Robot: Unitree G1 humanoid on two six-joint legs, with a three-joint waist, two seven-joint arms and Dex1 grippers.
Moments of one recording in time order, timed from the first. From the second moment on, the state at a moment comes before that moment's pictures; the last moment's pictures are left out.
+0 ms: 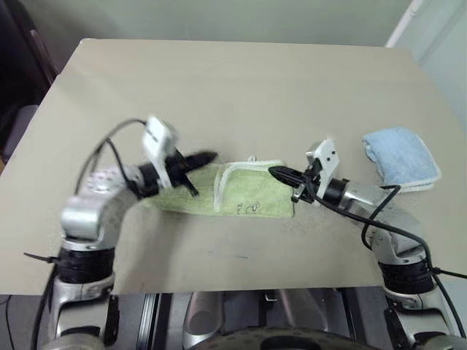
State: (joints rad) left arm -0.40 0.59 0.20 -0.27 -0.57 0.82 -0.75; right arm -0.31 -0.42 0.08 -0.37 0.49 0.71 0.65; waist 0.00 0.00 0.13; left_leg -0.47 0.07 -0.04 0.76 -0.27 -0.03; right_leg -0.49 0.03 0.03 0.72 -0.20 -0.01
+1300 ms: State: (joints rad) left arm -0.10 0.81 0.81 0.12 -1.32 1.61 -0.29; right arm -0.42 -0.48 0.17 -0.44 0.62 0.75 0.85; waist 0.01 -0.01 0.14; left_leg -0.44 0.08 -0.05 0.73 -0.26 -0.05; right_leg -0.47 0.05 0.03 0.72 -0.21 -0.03
